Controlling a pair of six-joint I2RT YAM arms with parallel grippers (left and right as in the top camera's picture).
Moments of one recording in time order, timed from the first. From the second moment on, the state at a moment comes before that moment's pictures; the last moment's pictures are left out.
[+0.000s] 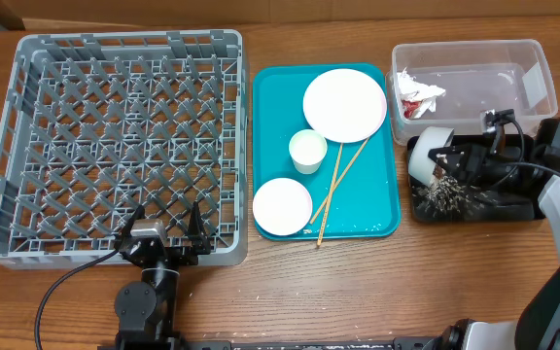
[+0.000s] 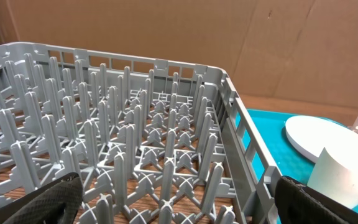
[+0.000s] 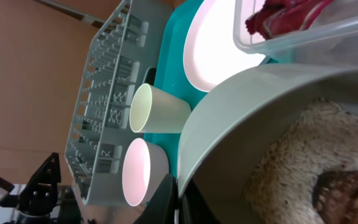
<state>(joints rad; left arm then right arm) -0.04 0.01 0.01 -0.08 -0.04 -0.15 -0.38 1.57 0.98 -0.64 -1.10 -0.14</state>
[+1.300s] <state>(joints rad) -0.04 0.01 0.01 -0.08 -0.04 -0.15 -0.61 1.73 0.89 -0.13 -1.47 0.55</state>
